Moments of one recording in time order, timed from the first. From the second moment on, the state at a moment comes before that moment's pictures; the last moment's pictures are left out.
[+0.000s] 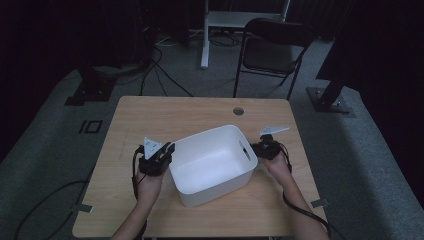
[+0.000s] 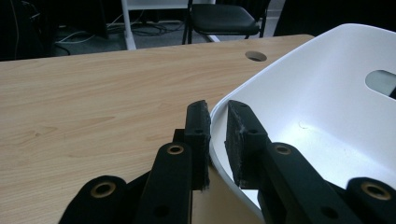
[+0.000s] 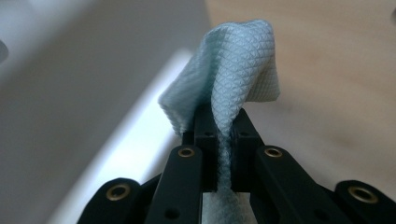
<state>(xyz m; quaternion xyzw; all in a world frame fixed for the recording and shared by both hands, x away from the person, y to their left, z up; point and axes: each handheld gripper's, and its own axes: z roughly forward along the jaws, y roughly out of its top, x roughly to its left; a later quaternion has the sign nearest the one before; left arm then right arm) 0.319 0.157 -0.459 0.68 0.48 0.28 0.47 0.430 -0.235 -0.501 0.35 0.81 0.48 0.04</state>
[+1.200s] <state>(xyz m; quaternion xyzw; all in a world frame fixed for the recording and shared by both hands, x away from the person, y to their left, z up) 0.319 0.159 -0.461 0.68 0.48 0.28 0.48 0.452 -0.228 -0.514 0.38 0.80 0.46 0.05</state>
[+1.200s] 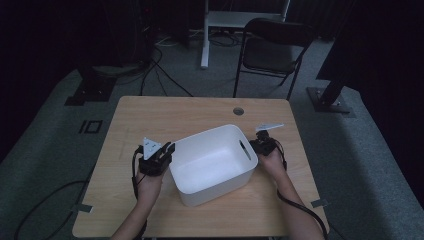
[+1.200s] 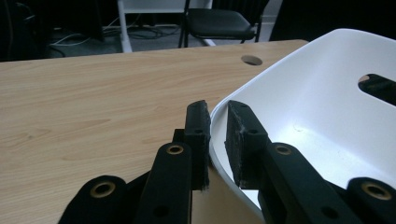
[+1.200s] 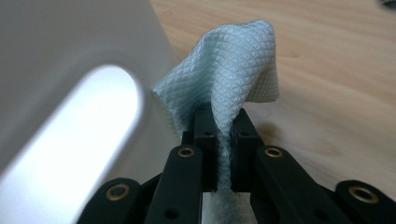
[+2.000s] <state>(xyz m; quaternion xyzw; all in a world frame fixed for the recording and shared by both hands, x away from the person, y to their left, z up) 0.357 0.192 -0.446 0.73 0.38 0.17 0.54 0.390 -0.293 -0.494 0.39 0.76 0.52 0.09</state>
